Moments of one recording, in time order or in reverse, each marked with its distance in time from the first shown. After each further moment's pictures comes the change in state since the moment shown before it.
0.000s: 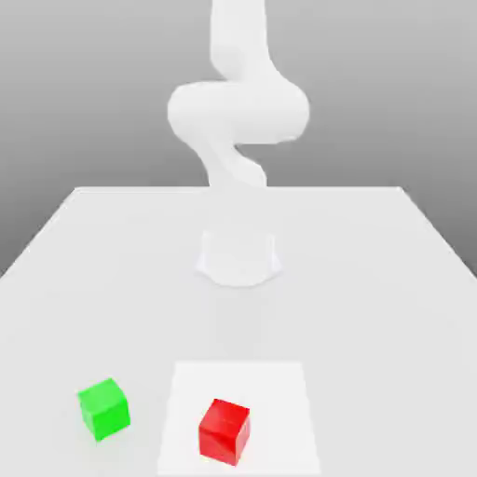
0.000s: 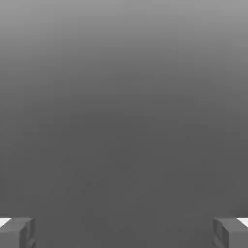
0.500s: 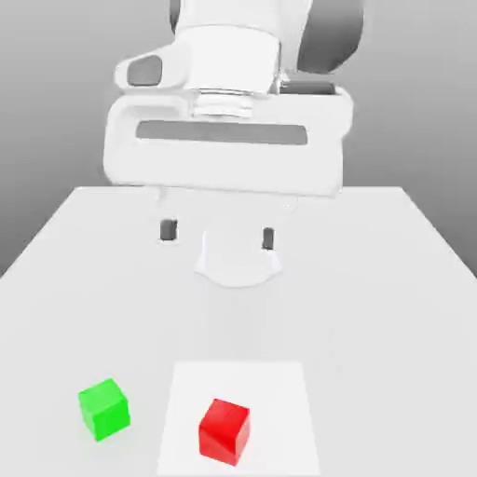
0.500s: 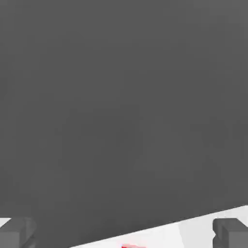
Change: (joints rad) arm -0.083 0.551 0.055 -0.138 -0.056 0.231 0.225
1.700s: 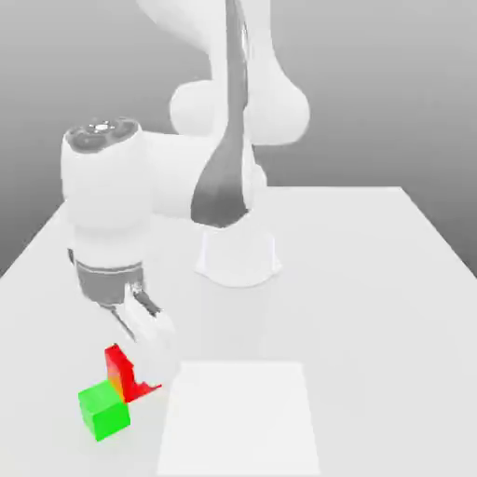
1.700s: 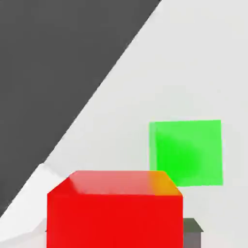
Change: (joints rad) arm -0.188 0.214 -0.194 -0.115 0.073 0.063 0.511
